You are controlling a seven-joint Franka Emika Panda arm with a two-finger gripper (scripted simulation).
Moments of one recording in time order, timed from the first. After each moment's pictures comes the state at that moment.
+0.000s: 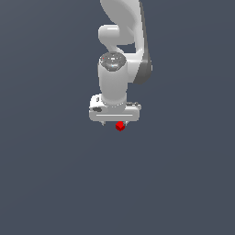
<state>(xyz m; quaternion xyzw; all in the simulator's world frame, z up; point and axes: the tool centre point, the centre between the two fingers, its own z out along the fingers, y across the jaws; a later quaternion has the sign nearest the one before) -0.011 -0.013 0.171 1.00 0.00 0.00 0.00</state>
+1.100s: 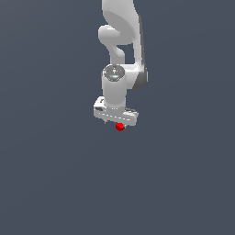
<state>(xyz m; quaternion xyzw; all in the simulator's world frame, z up) -0.047 -0.011 0.115 0.99 -0.14 0.00 0.00</state>
